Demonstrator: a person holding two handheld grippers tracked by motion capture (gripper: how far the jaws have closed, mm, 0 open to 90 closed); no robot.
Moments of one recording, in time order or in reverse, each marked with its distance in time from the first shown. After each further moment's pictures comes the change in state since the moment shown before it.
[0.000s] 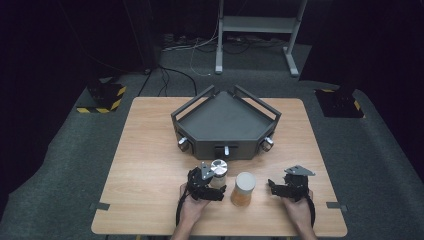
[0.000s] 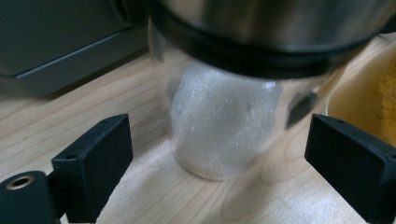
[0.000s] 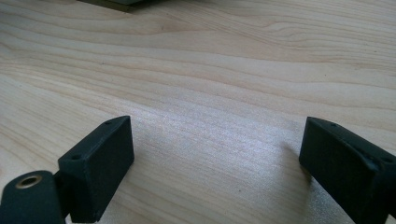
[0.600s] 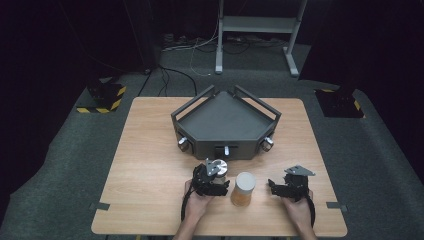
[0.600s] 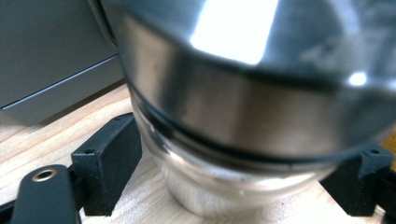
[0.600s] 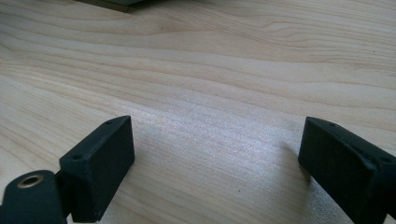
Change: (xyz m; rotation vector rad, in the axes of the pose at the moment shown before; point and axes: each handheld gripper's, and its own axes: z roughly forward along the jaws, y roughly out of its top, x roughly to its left) left arm -0.006 0.010 0.013 -0.011 0.015 0.001; right arm 0.000 0.000 0.000 -0.001 -0.002 0.001
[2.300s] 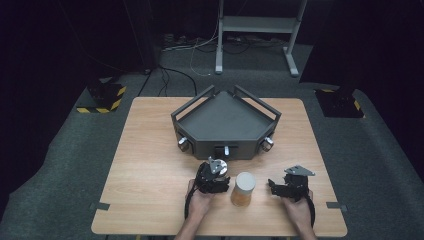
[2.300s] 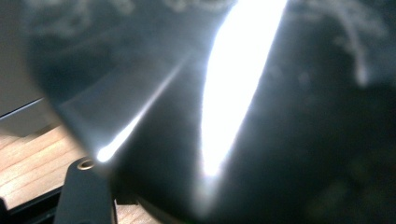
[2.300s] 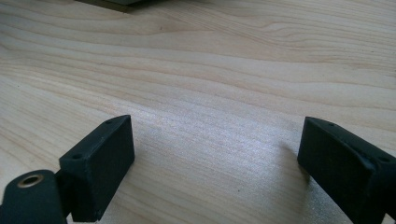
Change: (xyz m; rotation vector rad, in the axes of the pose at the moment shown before) left arm -0.007 0.009 0.007 0.021 0.026 0.002; right arm 0.001 0.000 0.000 0.001 -0.005 0.000
